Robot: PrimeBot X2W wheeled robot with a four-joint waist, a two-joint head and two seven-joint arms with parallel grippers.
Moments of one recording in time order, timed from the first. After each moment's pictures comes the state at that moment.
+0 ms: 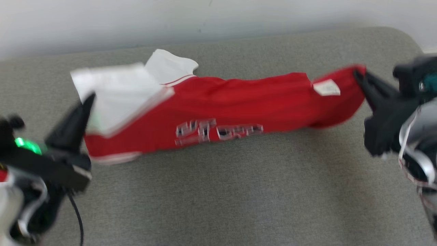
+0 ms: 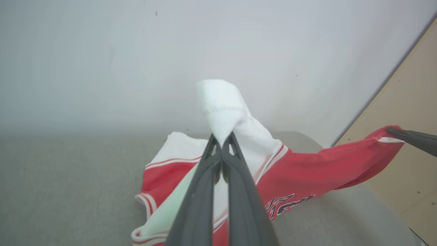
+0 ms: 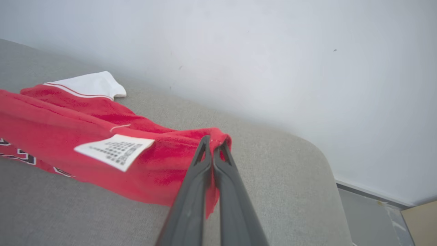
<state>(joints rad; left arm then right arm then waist) -0.43 0.66 -0.38 -0.10 -1.03 -0.04 -0.02 -0.51 -0.44 0.17 -0.16 0.27 0.13 0.66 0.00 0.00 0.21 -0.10</state>
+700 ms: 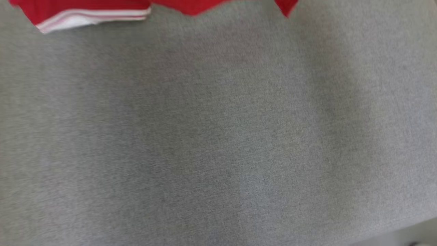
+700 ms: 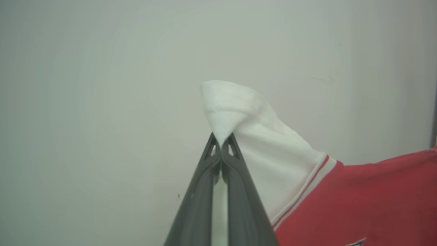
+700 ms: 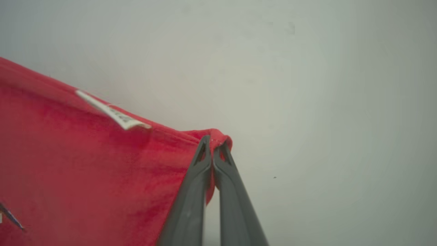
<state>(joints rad) -1.34 0.68 -0.33 0.16 -0.78 -0.04 0.03 -1.34 -0.39 0.26 0.31 0.26 0.13 0.28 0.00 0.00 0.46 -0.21</state>
